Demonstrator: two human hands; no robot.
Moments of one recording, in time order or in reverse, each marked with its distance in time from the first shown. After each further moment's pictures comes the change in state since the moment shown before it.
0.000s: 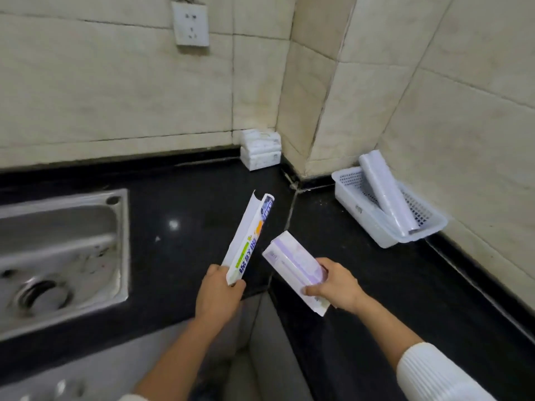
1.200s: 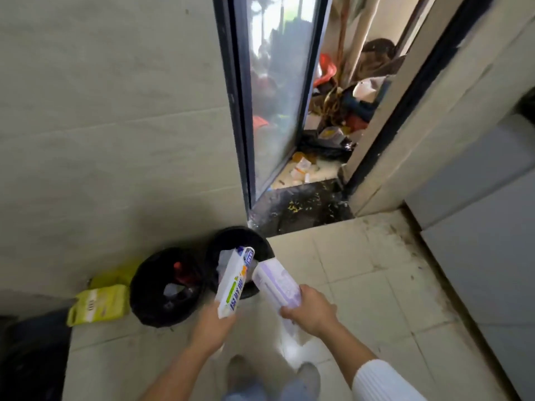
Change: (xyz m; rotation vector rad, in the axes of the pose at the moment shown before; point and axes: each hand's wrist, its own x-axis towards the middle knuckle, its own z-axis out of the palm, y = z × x) left_hand -1.024 -0.424 -0.163 -0.532 0.759 -1.549; right_hand -0.793 -0.111 0.658 -0.920 -1.093 -0.938
